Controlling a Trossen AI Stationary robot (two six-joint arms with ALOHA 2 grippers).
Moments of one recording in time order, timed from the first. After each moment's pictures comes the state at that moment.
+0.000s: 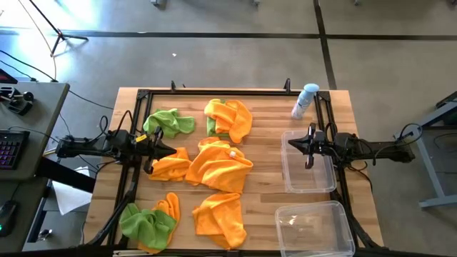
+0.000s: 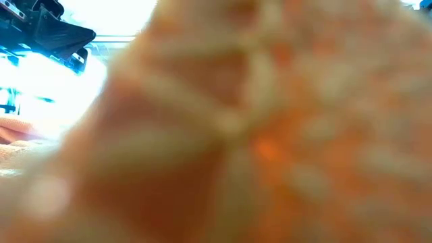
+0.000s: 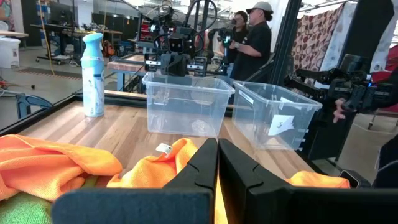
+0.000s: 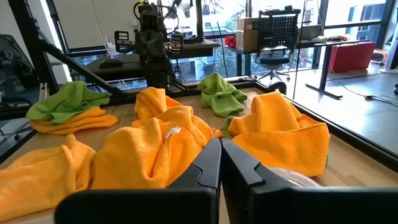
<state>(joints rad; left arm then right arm) -0.08 0.00 0.09 -0.06 -0.01 -0.13 0.05 0.03 0.07 -0.09 0.24 0.07</state>
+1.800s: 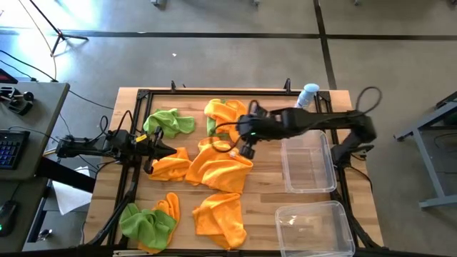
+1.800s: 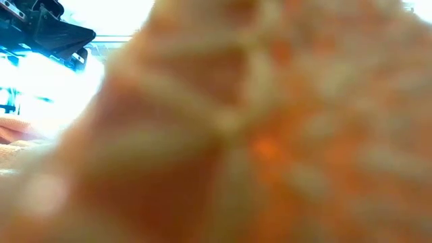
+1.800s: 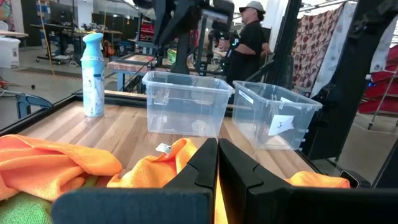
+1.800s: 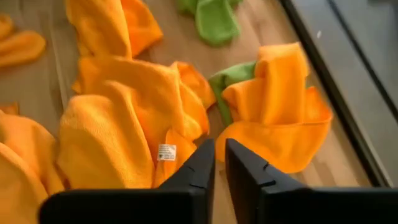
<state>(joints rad) -0.08 0.00 0.09 -0.06 -0.01 -0.13 0.06 1.75 1.80 -1.03 0.31 0.22</state>
